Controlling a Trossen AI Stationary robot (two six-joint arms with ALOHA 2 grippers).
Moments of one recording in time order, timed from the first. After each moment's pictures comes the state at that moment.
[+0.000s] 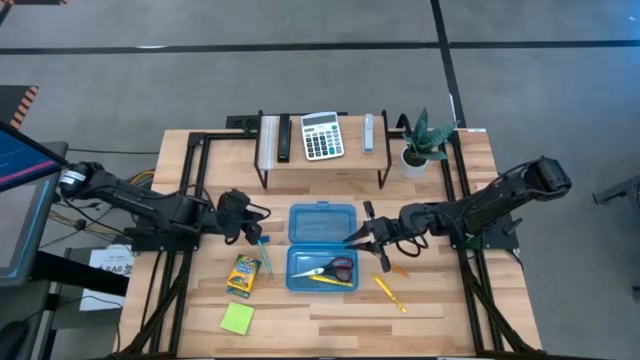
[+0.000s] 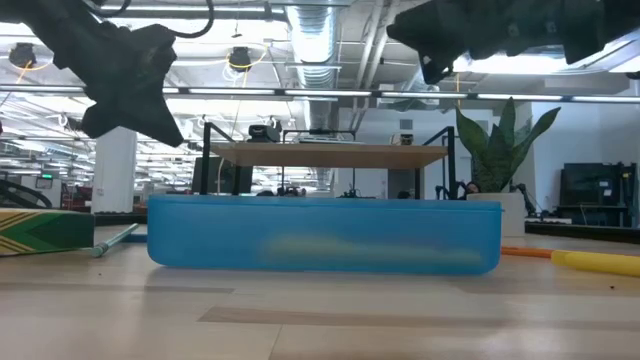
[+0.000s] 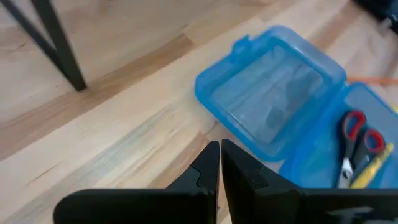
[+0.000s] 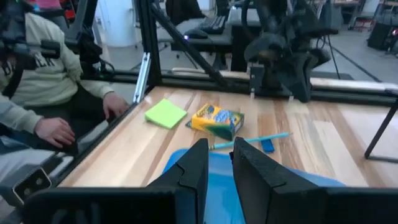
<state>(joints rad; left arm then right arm) -0.24 0.96 0.54 -0.45 -0.53 -1.00 0.22 1.31 0.54 0.64 0.00 0.02</state>
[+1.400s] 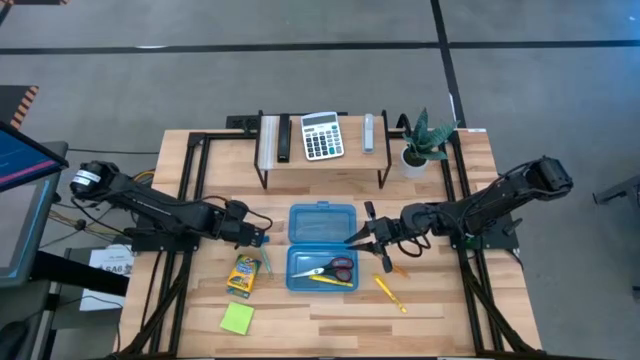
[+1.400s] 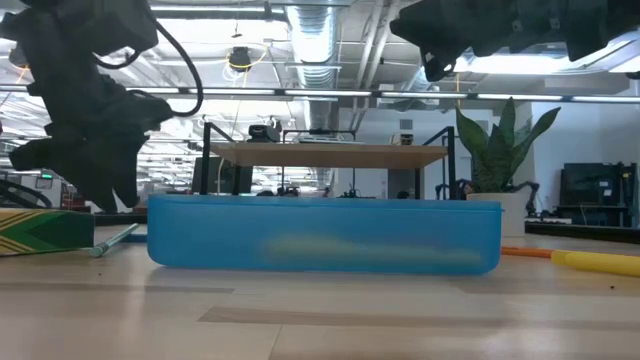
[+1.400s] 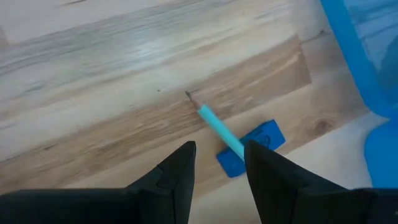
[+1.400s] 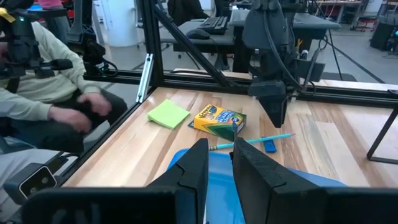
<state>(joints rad) -0.23 1.18 0.54 -0.61 -0.29 -1.45 0.23 1.29 0.54 0.62 0.00 0.02</state>
